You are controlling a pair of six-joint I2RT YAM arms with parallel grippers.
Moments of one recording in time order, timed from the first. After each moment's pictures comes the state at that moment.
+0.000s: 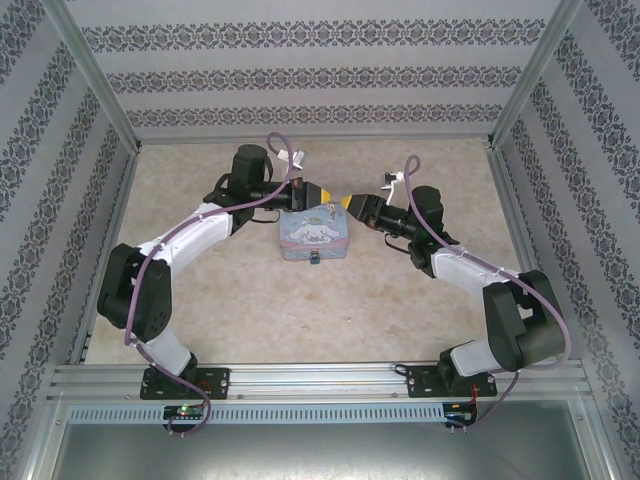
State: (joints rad) left arm -0.40 1.67 1.24 0.02 0.92 -0.65; right arm 0.30 1.45 0.70 0.60 -0.73 0.94
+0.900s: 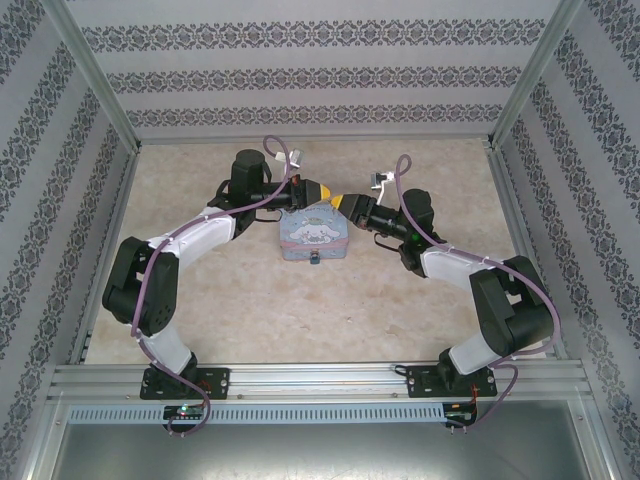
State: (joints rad) left arm -0.38 1.71 1.17 0.26 0.91 -0.84; right arm 0.35 1.54 0.70 0.78 -0.73 1.05
